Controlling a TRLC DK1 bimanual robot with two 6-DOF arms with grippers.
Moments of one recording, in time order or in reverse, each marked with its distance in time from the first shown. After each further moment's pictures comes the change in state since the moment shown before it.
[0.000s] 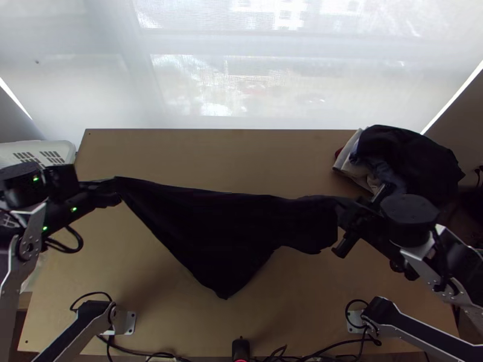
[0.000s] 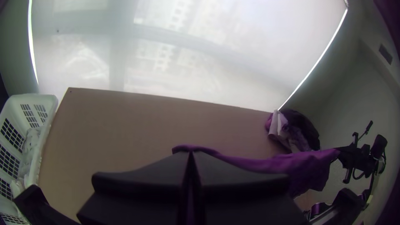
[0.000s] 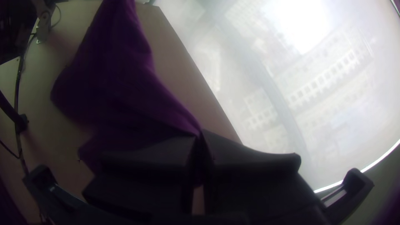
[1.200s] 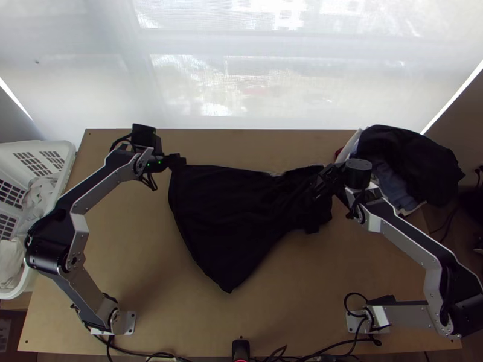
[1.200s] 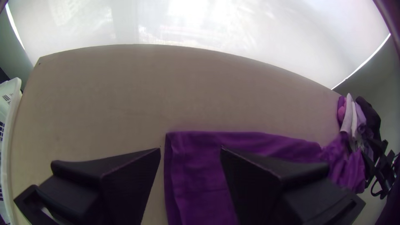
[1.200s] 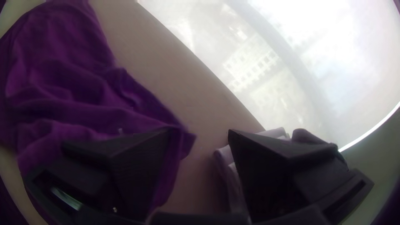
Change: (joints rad) left arm -0.172 0.902 0.172 0.394 -0.281 -0.058; right arm -0.490 0.570 -0.375 0.935 -0.162 -0.056
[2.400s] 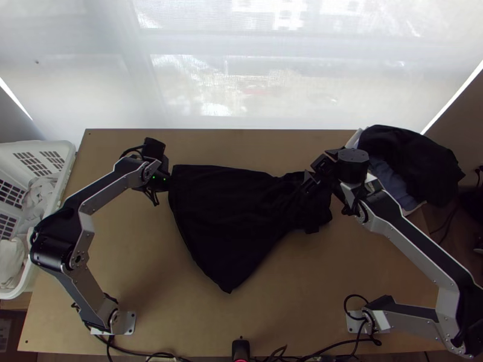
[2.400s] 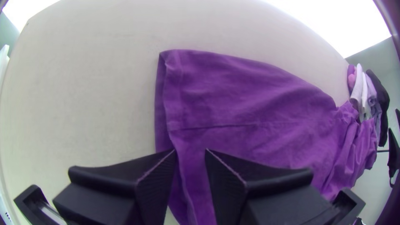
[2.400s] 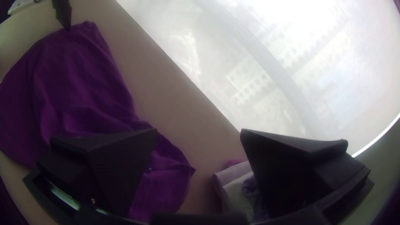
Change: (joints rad) left arm -0.036 0.029 -0.079 -0.149 0.048 -0.006; right arm 0.146 -0.106 0.176 -0.238 0.060 0.059
